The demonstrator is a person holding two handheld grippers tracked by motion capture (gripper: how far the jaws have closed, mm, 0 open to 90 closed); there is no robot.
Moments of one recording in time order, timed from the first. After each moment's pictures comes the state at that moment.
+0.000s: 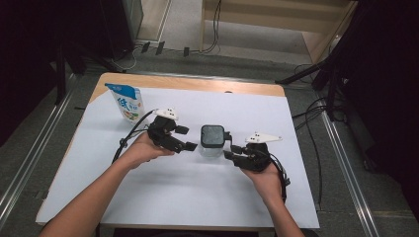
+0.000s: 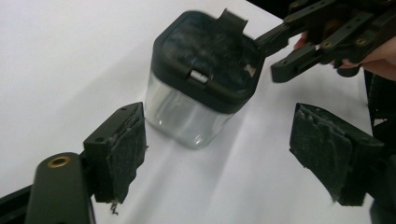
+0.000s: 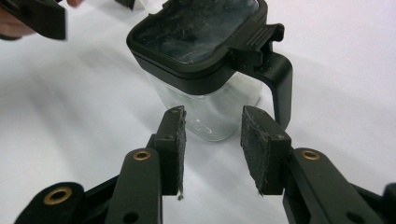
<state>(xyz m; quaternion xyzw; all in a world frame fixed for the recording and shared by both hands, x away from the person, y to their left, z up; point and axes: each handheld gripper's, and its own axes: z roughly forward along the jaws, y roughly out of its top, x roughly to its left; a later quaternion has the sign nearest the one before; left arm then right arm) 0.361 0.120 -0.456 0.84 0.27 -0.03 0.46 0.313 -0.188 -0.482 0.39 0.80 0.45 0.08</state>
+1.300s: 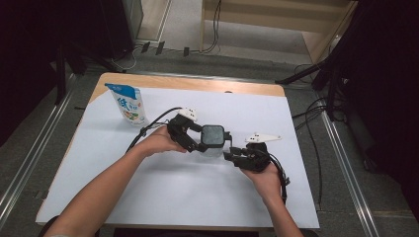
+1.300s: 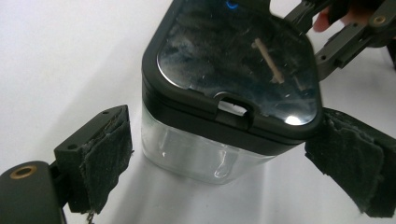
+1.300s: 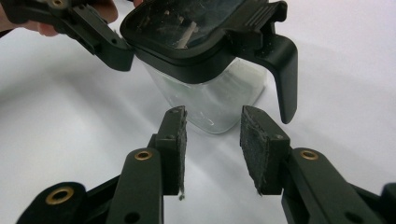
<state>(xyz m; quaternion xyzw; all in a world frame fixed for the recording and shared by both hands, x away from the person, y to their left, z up) 0.399 0.081 -0.491 0.88 0.18 -0.04 0.43 0.316 -0.190 -0.489 0.39 0.80 0.44 0.05</state>
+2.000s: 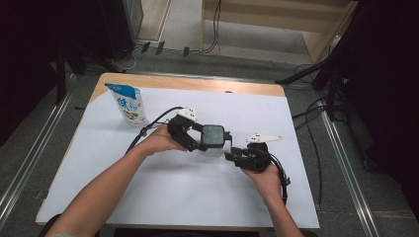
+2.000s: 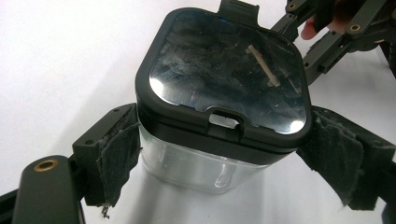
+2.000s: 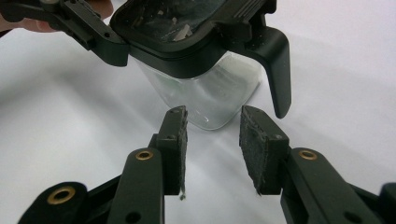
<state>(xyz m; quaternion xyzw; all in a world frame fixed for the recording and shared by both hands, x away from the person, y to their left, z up) 0.399 0.083 -0.485 0.88 0.16 -0.03 0.46 0.318 -0.193 -0.492 0.40 0.80 0.44 0.05</state>
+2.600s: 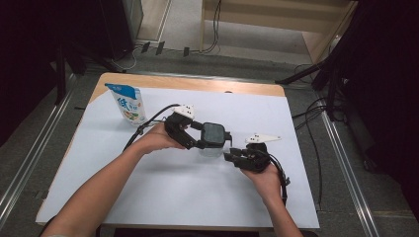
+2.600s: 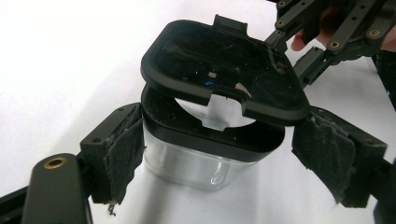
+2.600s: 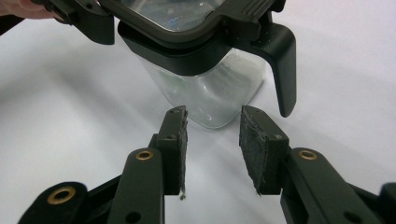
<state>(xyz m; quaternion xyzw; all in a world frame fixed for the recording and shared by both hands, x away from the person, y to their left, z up) 0.397 0.091 -0.472 0.87 0.16 -0.03 0.46 0.318 -0.191 -0.493 0.40 0.80 0.44 0.05</state>
